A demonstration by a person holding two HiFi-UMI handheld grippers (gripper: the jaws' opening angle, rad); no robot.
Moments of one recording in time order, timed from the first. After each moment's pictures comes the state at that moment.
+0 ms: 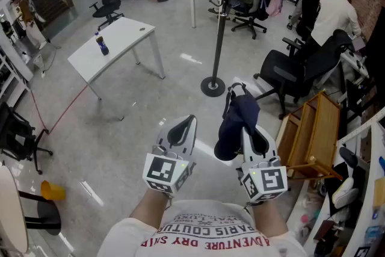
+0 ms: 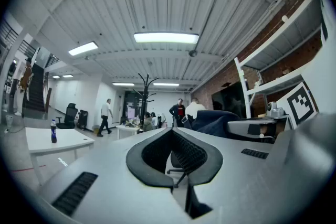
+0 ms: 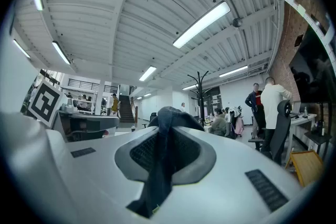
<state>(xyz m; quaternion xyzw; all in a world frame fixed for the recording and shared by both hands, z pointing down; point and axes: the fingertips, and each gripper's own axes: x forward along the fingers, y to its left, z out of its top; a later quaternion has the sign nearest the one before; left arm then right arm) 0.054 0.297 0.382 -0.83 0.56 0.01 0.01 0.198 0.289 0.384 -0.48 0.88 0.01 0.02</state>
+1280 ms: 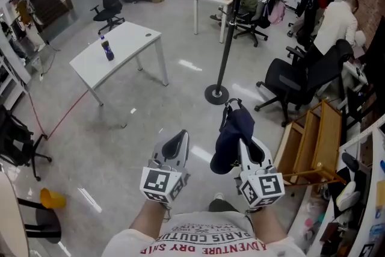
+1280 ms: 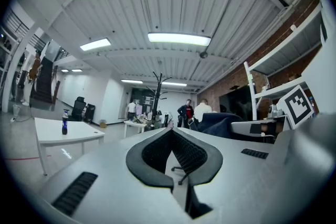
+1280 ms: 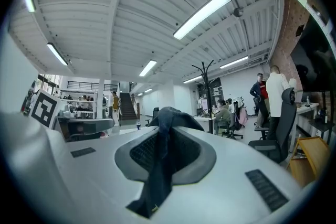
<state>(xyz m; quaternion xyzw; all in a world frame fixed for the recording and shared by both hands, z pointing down) -0.064 0.306 0.412 -0.81 0.59 0.03 -0.02 0.102 0.288 0.410 -0.47 0.88 -0.03 0.00</state>
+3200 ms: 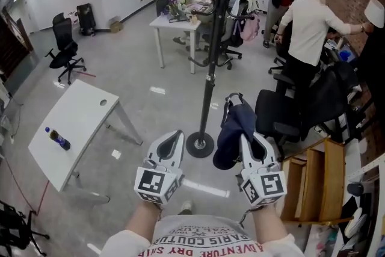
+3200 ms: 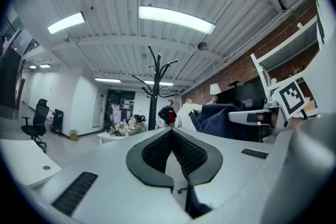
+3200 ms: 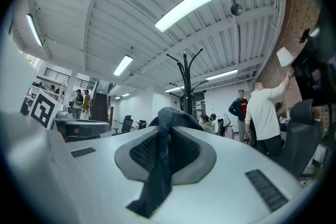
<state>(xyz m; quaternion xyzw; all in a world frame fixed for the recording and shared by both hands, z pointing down) -0.114 -0.283 0.374 -0.88 0.48 0.03 0.03 0.061 -0.267 0.358 -0.57 0.82 0.03 0.03</state>
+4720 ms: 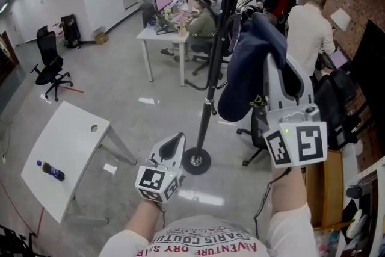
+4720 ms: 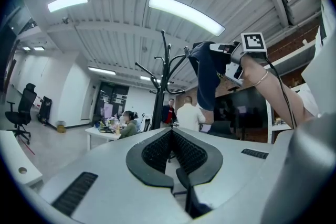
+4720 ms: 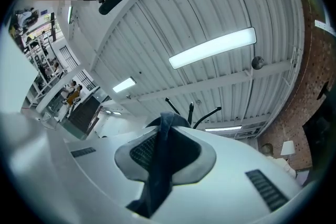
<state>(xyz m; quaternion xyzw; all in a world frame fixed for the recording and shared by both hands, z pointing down) -0.120 -0.437 0.370 -0.90 0.43 0.04 -0.01 0.039 -0.416 0.088 -0.58 0.75 0.29 0.12</state>
